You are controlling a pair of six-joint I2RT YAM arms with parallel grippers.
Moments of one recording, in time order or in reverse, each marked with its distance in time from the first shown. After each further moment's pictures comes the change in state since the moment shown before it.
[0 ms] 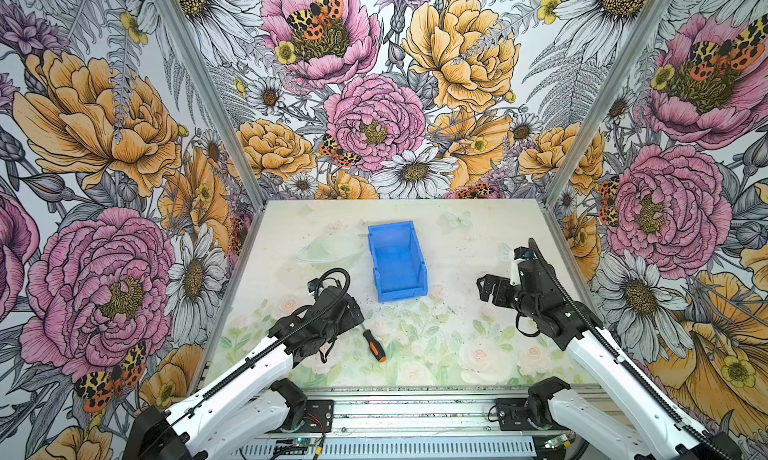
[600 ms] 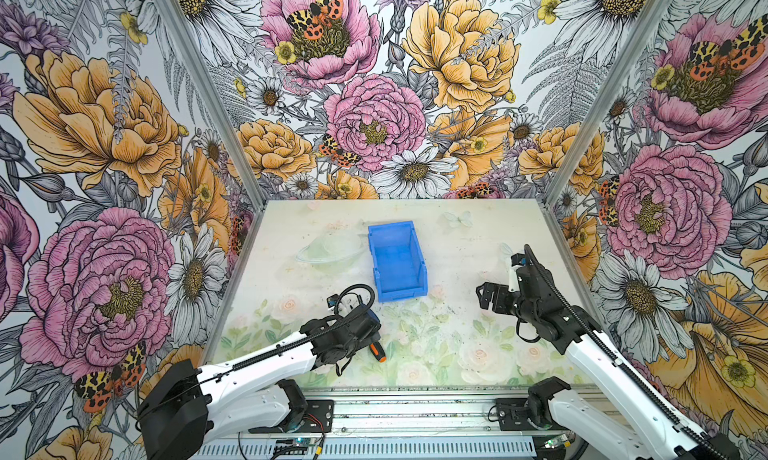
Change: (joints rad) left arm -0.260 0.209 -0.003 -0.003 -0.085 -0.243; right arm 0.000 -0.025 -0.045 -0.017 -0.018 -0.027
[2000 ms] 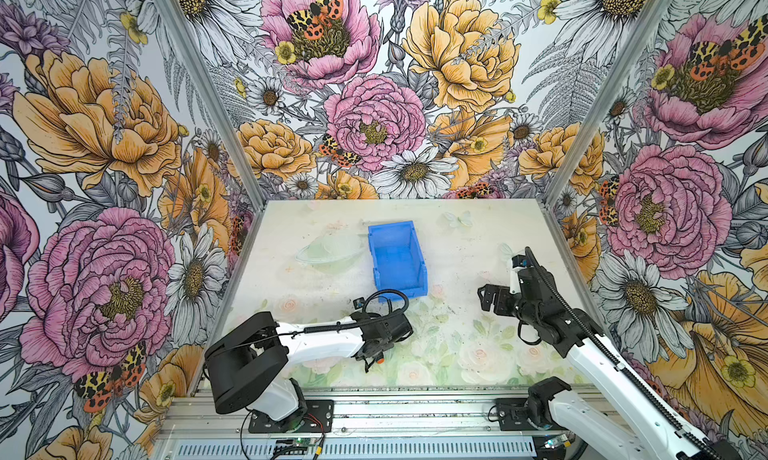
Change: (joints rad) left arm -0.102 0.378 0.151 0.035 -0.027 -0.077; right arm 0.000 -0.021 -0.013 -0.001 0.020 -0.026
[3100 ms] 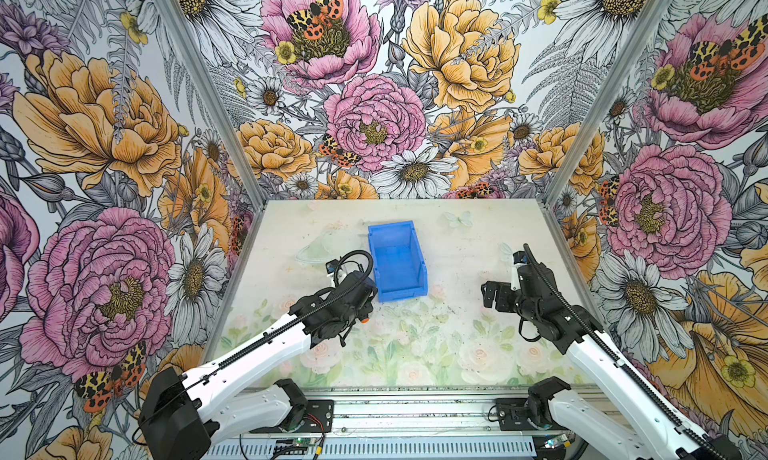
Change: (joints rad) left arm 0.262 -0.385 0.148 -0.060 -0.037 0.369; right arm 0.000 0.027 0.031 -0.003 0.076 -0.057
